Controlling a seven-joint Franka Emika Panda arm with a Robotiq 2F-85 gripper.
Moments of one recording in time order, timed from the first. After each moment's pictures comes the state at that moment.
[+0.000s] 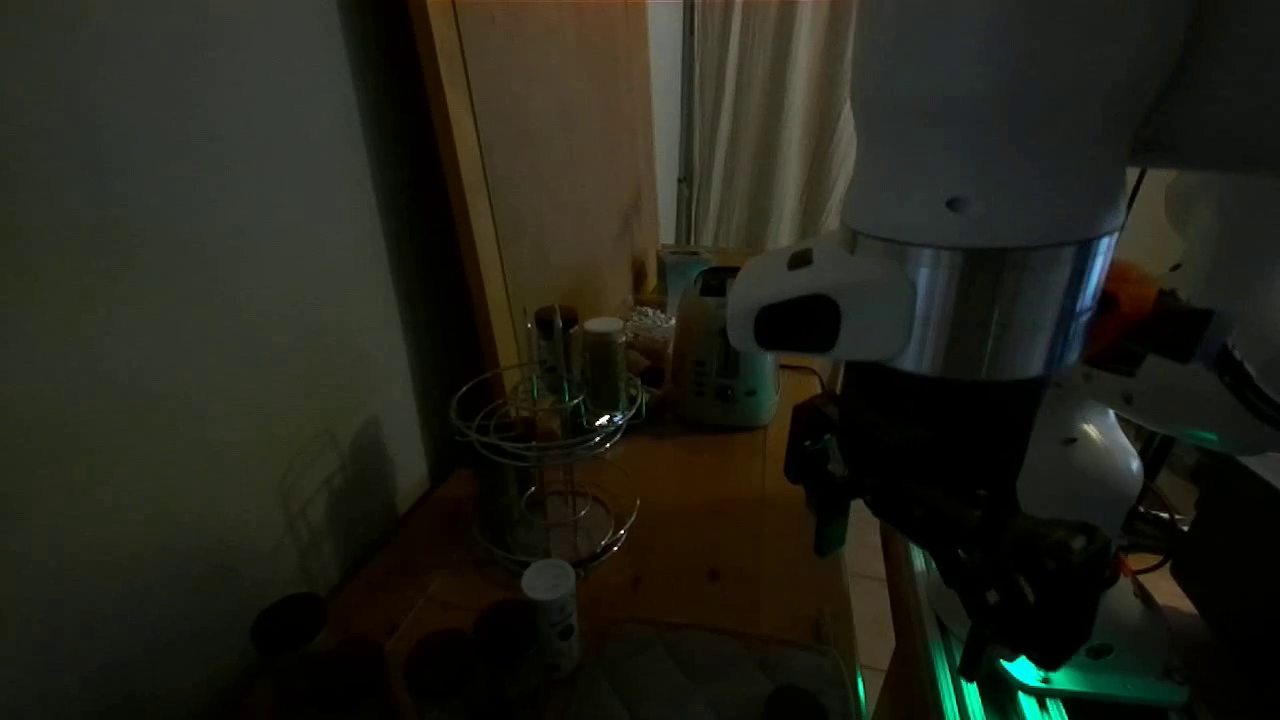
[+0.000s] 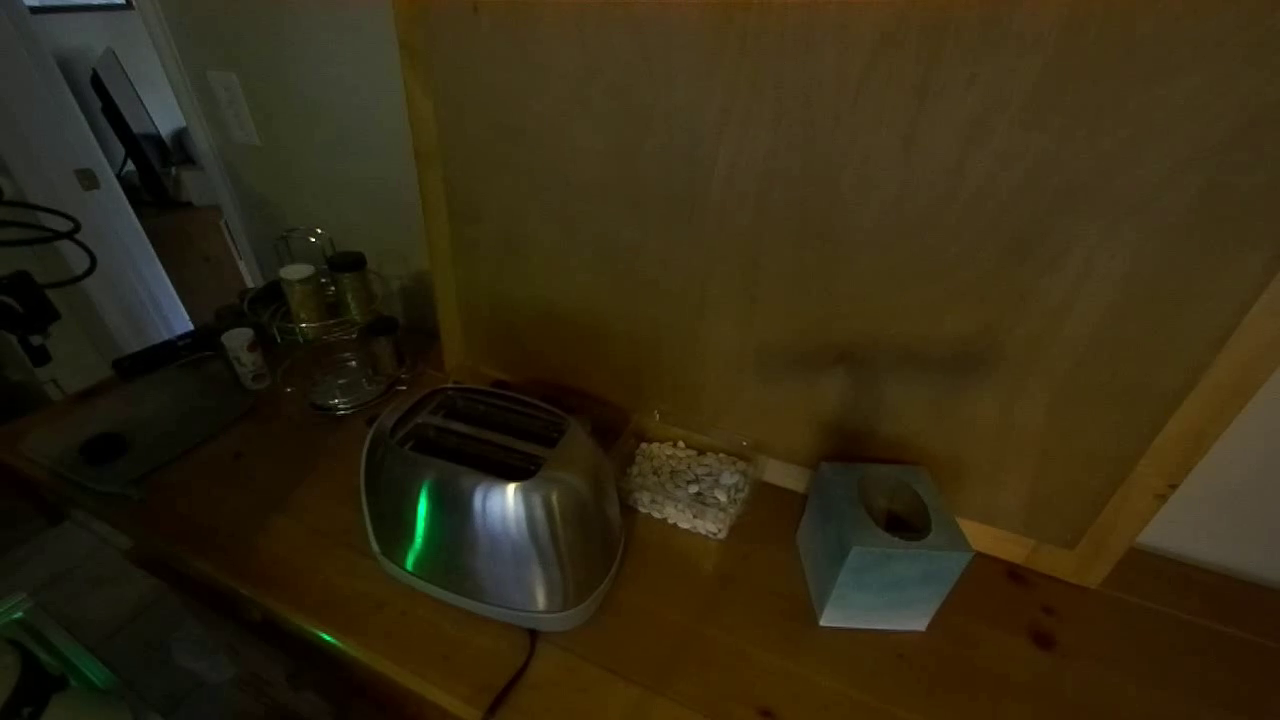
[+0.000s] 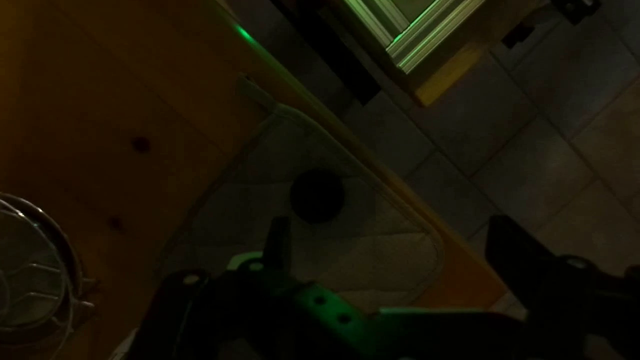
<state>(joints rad) 0.51 -0.64 0.40 -2.65 0.24 1.93 -0.08</state>
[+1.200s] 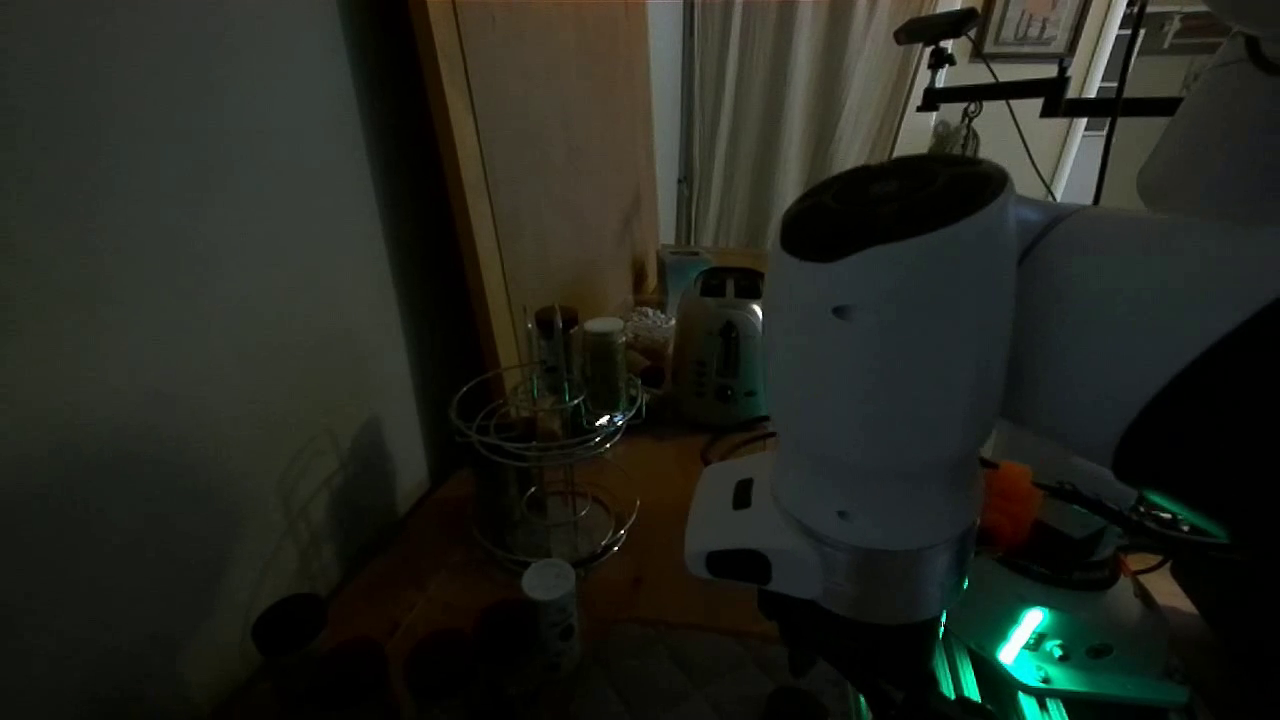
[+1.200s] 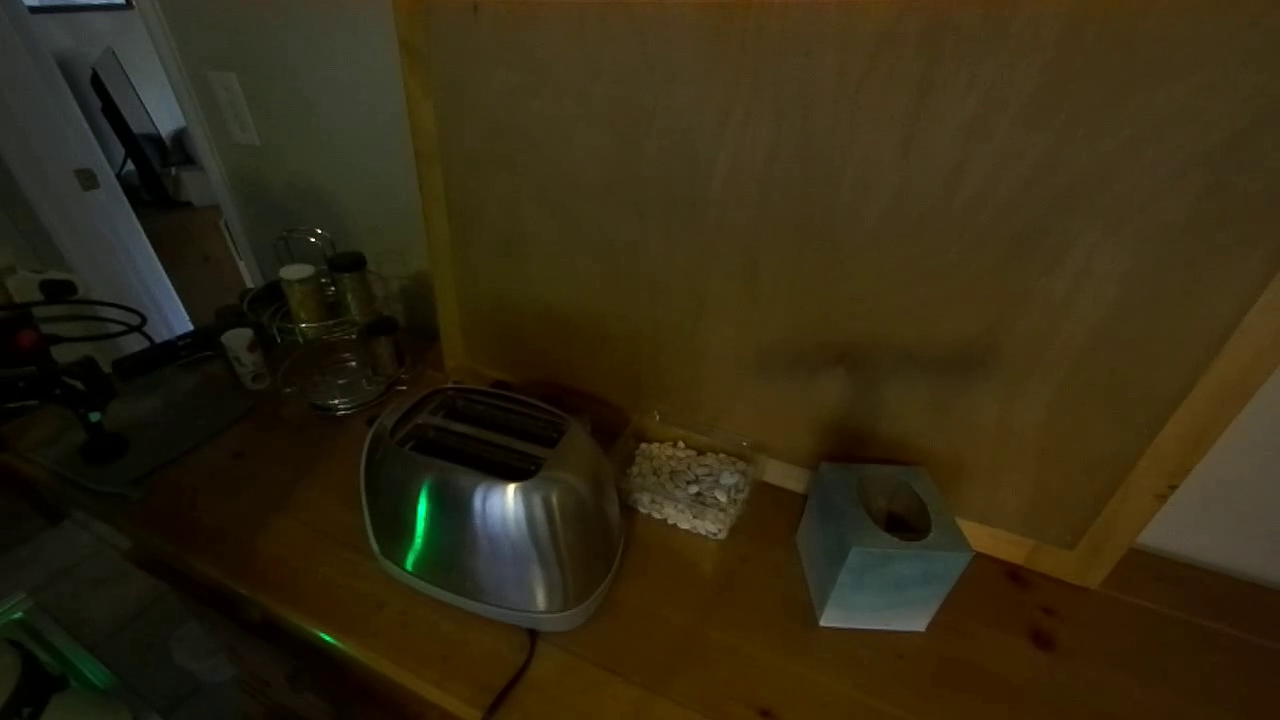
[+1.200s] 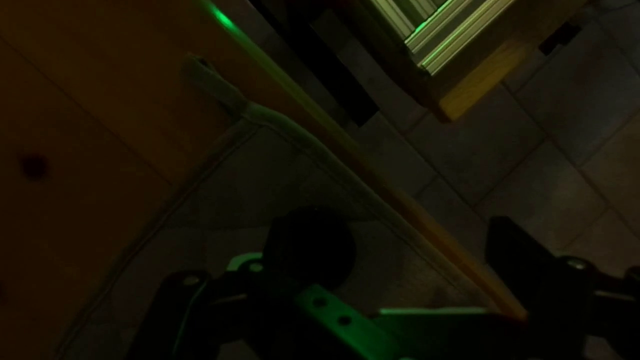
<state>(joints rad) 0.51 -0.35 0.43 -2.75 0.23 2.24 -0.07</state>
